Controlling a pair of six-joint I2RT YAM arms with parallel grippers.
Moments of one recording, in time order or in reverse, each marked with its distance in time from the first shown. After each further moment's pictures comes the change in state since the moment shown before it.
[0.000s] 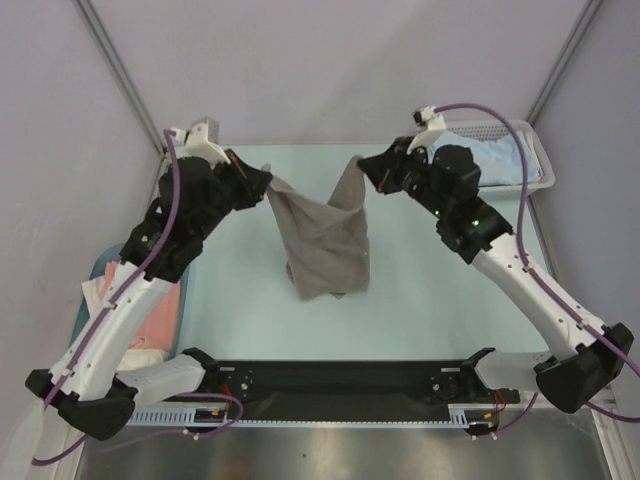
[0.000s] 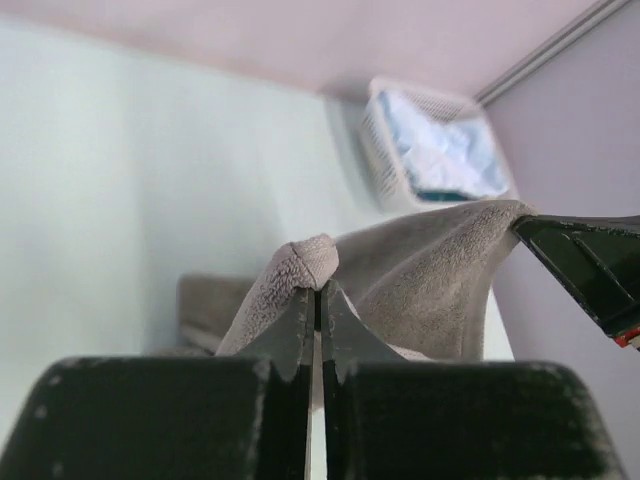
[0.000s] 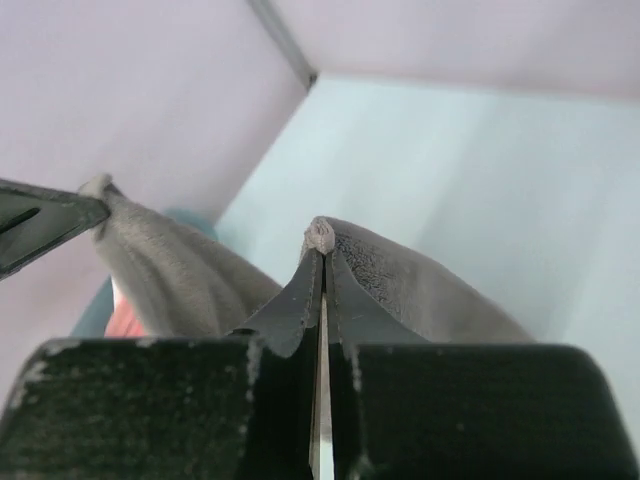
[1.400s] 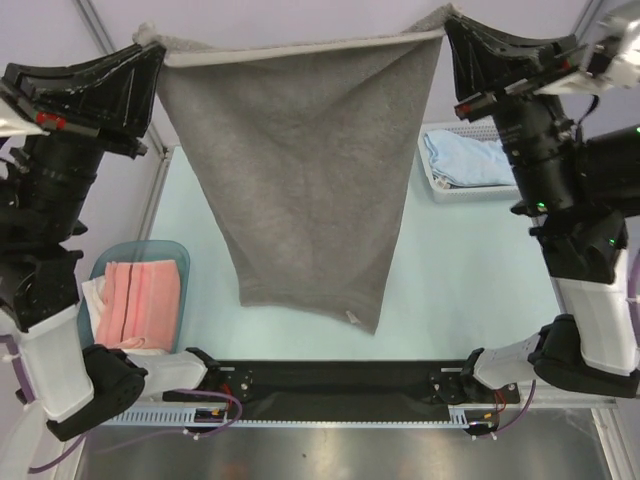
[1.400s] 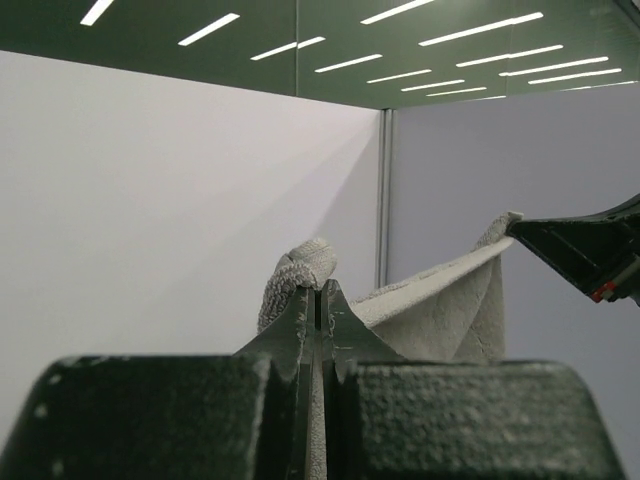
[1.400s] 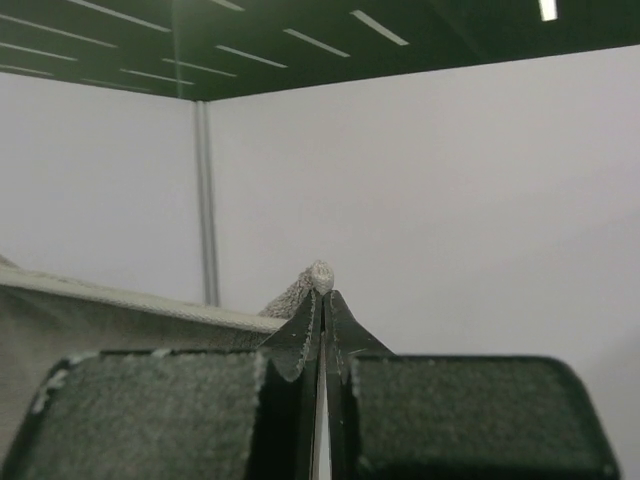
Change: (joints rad) left arm -0.047 0.166 1.007 0.114 0.265 0.539; right arm 0.393 0.095 1.054 -0.151 0.450 -0.718
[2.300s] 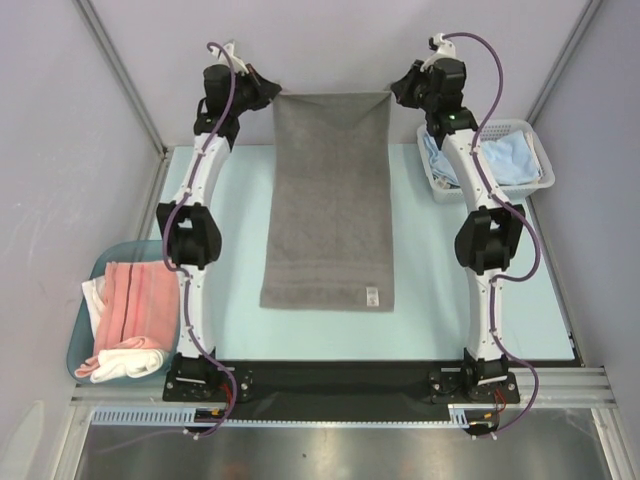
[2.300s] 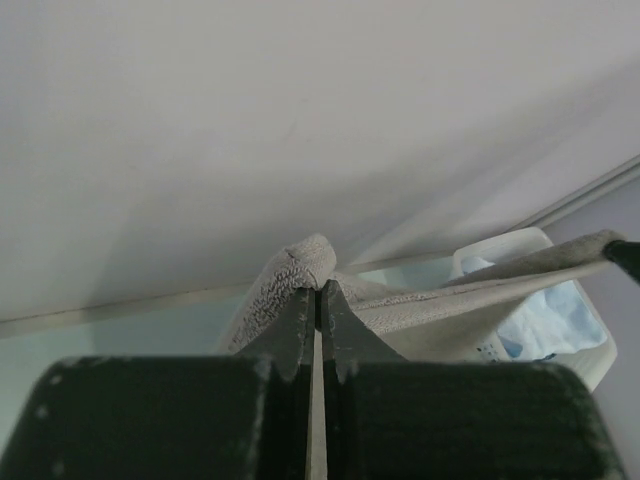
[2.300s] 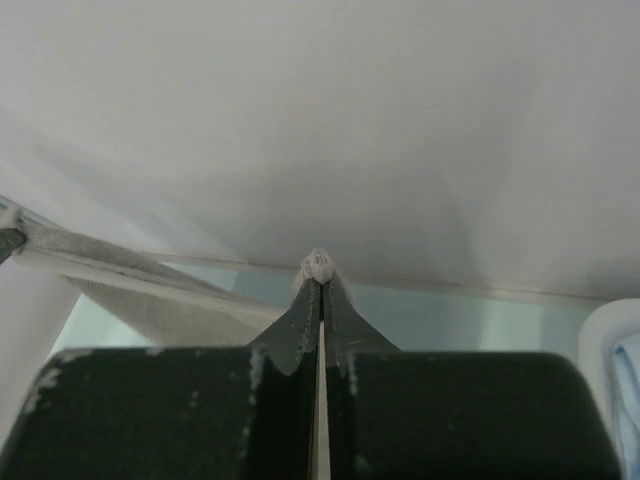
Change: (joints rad) left arm 0.483 1.157 0.113 0.288 0.267 -0.424; right arm -0.792 0.929 0.099 0.006 -0.496 0.612
